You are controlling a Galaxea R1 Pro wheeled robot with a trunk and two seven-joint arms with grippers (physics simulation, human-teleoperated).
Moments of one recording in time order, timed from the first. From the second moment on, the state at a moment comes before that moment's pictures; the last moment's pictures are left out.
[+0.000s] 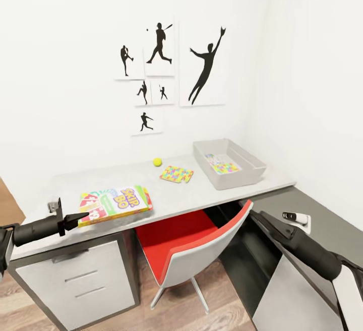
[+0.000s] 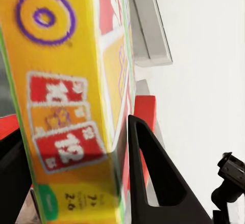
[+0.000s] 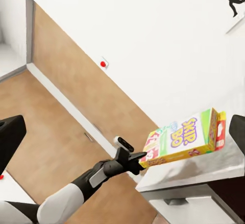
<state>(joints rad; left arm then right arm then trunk) -0.75 0.39 0.63 -0.67 -0.29 1.04 -1.56 -0.22 -0.11 -0.39 -1.60 -0.74 0.88 1.13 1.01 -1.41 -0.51</state>
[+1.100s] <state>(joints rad) -0.75 0.40 0.60 -0.67 -0.28 1.04 -1.56 -0.22 -0.07 -0.39 -1.59 -0.73 0.79 1.14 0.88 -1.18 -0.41</state>
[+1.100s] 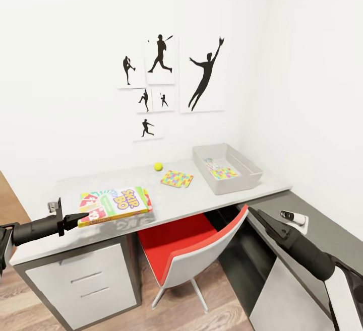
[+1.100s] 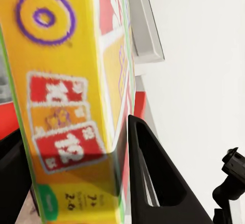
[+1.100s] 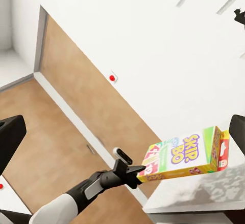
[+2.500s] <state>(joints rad) -0.75 0.41 0.60 -0.67 -0.28 1.04 -1.56 -0.22 -0.06 -0.38 -1.59 -0.72 0.79 1.11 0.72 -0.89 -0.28</state>
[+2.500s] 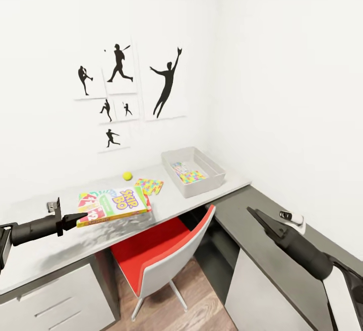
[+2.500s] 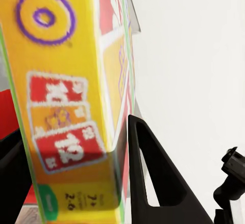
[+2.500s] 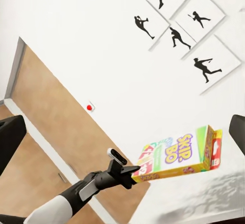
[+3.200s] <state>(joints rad) -0.75 0.42 0.60 -0.67 -0.28 1.03 -1.56 -0.22 -0.06 -0.31 -1.61 -0.72 0.87 0.63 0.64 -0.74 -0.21</state>
